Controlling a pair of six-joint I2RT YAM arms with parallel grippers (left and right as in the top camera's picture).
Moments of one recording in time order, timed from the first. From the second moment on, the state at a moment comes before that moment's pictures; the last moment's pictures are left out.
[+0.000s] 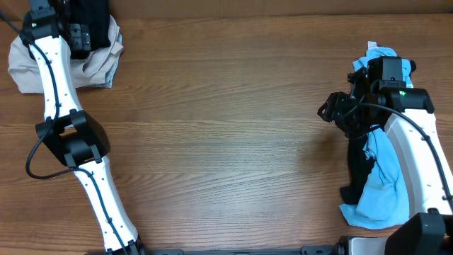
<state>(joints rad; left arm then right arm) 0.32 2.65 2.74 -1.01 -0.21 0.22 -0.06 1.52 1.26 -0.99 -0.32 0.28</state>
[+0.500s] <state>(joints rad) 0.34 2.53 2.74 -1.13 -0.15 0.19 -0.07 1.52 1.26 -0.99 -0.32 0.28</state>
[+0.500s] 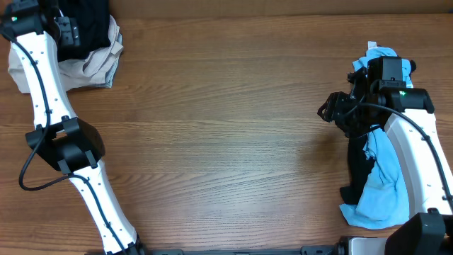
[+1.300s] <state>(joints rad) 0.34 2.60 2.74 -1.04 0.01 0.19 -0.06 1.52 1.26 -0.99 -0.32 0.28</state>
